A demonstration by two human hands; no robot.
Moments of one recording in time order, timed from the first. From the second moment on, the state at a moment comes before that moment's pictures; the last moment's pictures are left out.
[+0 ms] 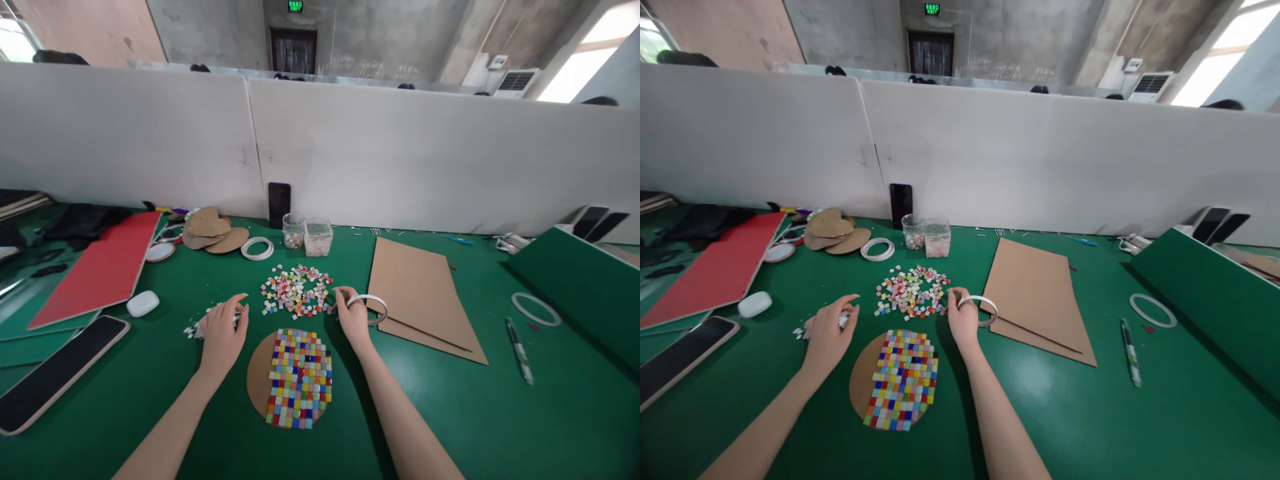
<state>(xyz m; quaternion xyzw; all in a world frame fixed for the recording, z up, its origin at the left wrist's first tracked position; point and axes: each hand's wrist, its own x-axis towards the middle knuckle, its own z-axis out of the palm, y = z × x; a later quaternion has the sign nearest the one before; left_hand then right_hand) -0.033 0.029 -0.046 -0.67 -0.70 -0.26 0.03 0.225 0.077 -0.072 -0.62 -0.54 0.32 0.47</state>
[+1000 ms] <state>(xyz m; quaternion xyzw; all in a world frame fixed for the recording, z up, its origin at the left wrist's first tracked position) -0.011 0.051 -0.043 -0.79 -0.59 -0.12 -0.07 0.226 0.074 -0.072 -0.63 -0.55 0.32 0.44</state>
